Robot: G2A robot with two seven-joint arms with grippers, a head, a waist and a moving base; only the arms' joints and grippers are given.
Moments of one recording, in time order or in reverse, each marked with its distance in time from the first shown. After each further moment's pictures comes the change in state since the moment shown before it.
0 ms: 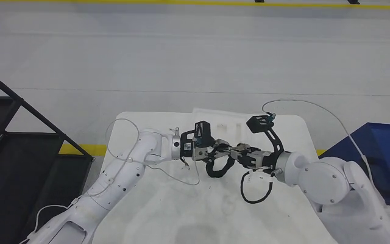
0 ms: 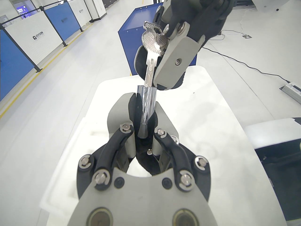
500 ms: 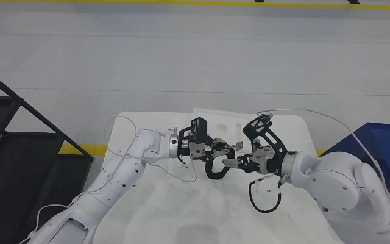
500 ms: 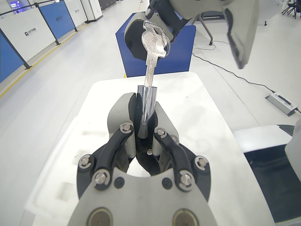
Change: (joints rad) left arm -0.015 -0.009 -0.008 0.063 -0.113 -0.072 -0.032; right arm -0.004 0.022 0.053 -0.042 -0.078 -0.308 0.062
